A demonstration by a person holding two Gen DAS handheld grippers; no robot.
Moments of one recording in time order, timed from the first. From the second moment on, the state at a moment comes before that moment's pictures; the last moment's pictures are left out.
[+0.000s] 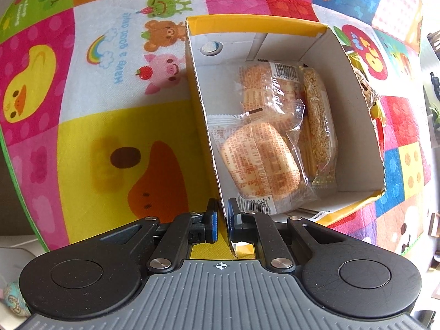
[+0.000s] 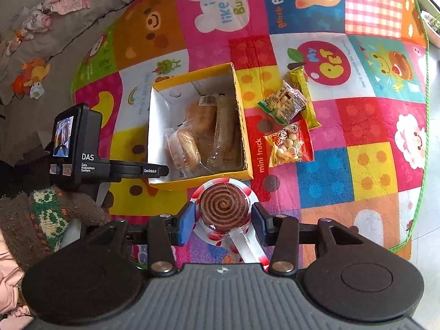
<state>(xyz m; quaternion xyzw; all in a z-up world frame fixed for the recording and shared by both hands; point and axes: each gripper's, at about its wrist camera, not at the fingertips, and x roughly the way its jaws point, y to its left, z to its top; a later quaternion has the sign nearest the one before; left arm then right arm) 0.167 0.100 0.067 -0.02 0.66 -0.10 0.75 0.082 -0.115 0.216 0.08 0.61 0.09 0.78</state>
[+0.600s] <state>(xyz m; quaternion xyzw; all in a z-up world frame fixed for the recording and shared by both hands) 0.168 0.116 0.064 -0.09 0.66 -0.08 0.74 0.213 -0.048 0.206 0.10 0.59 0.15 0.79</state>
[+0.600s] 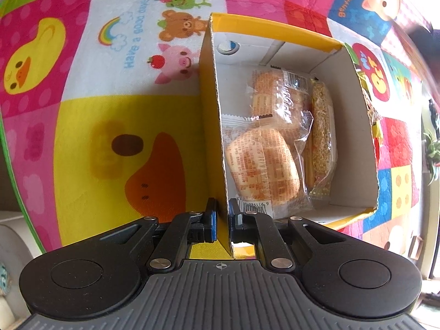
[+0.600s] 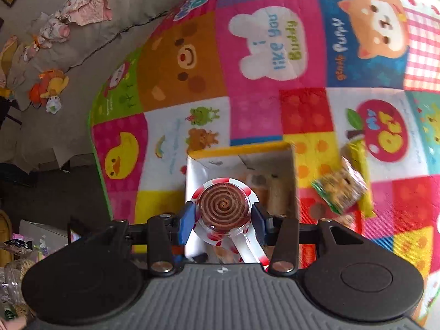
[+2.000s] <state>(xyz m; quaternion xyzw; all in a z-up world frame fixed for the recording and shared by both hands) 0.186 0.096 0.068 -0.12 0.69 0.06 0.71 0.292 -0.221 0.080 0.09 0.63 0.12 0.77</state>
